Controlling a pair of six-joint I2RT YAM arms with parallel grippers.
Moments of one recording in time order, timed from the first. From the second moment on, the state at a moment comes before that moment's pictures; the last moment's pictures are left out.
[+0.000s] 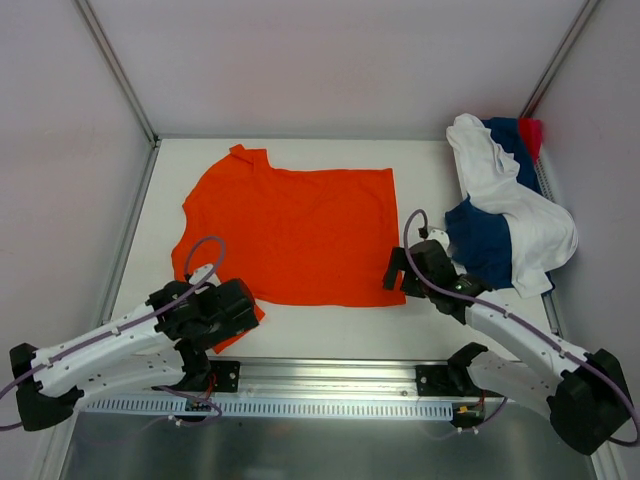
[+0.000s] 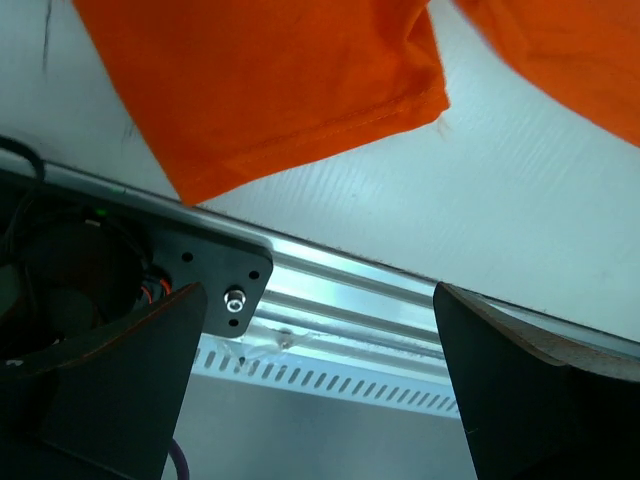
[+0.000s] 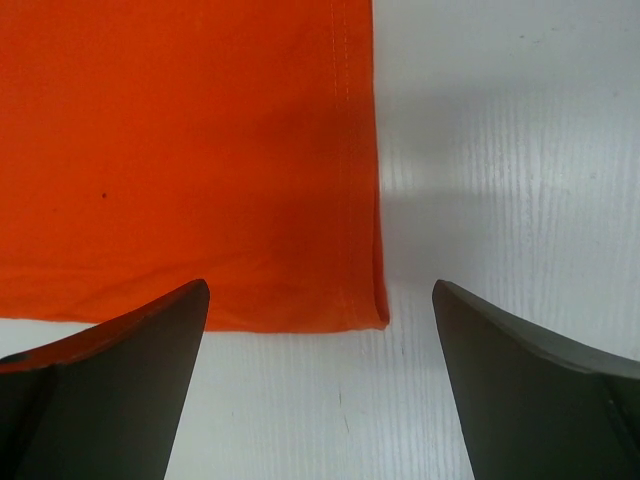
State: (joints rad) left arm -1.00 0.74 0.74 -1.33 -0.32 -1.40; right arm 0.61 0.94 0.54 -0.47 0.25 0.66
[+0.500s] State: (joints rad) left arm -1.06 1.33 0.80 -1.39 -0.40 -1.67; right arm 0.62 1.22 0.53 -0.24 0.06 0.66
